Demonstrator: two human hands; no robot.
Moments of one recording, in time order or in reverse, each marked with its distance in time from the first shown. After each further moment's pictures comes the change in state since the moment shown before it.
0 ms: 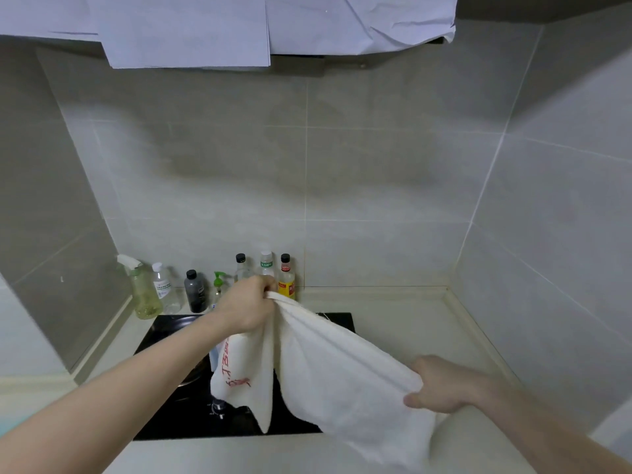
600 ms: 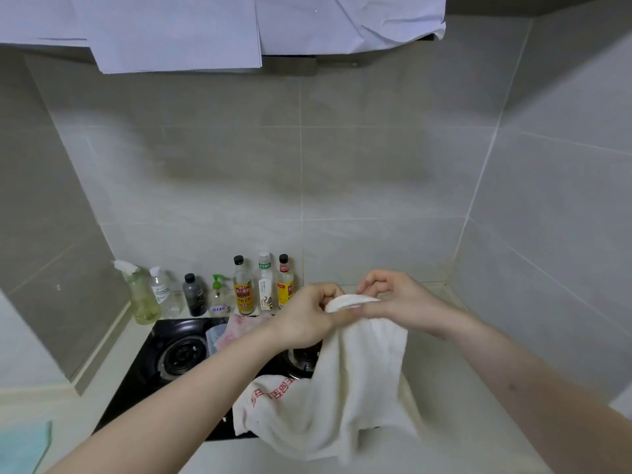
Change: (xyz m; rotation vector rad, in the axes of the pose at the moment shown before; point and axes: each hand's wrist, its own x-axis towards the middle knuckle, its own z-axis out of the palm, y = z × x) left_hand -0.023 0.090 0.033 -0.627 -0.187 0.183; right_hand -0.014 -0.089 -0.080 0.677 0.347 -0.334
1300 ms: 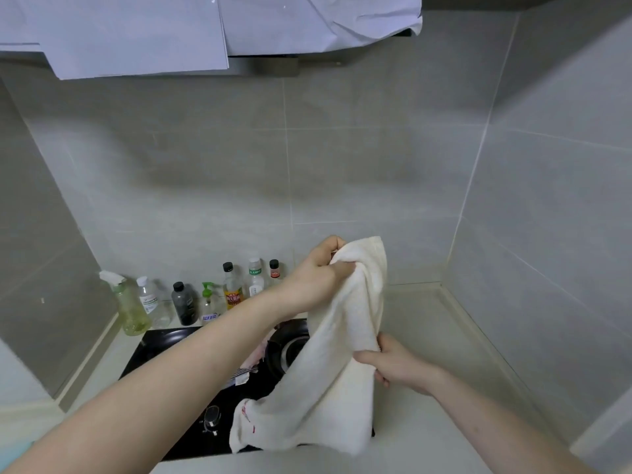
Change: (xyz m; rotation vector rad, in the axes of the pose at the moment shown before) left_hand 0.055 0.055 -0.002 -0.198 0.028 0.050; right_hand 0.004 0.106 0.035 0.124 -0.129 0.241
